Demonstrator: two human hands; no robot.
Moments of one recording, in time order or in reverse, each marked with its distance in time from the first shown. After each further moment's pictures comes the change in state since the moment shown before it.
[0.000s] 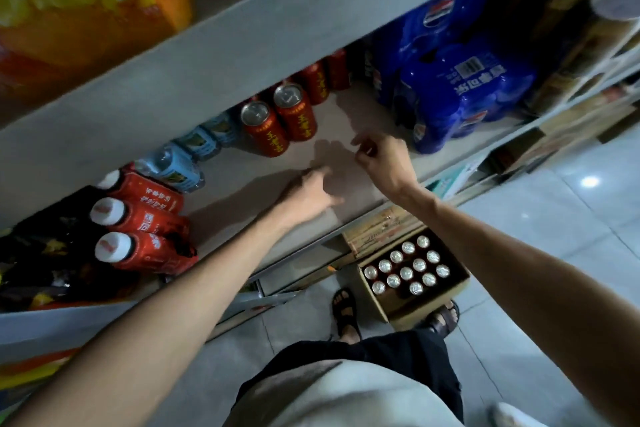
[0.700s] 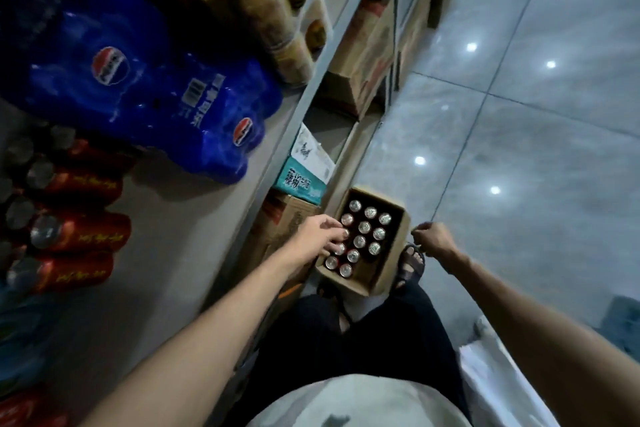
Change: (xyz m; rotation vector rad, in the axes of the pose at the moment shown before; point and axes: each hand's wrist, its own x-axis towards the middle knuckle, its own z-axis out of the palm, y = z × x) left_hand 0.040 0.150 0.204 -0.089 -0.539 -0.011; right_hand -0.245 0.288 -0.093 0.345 0.161 1.212
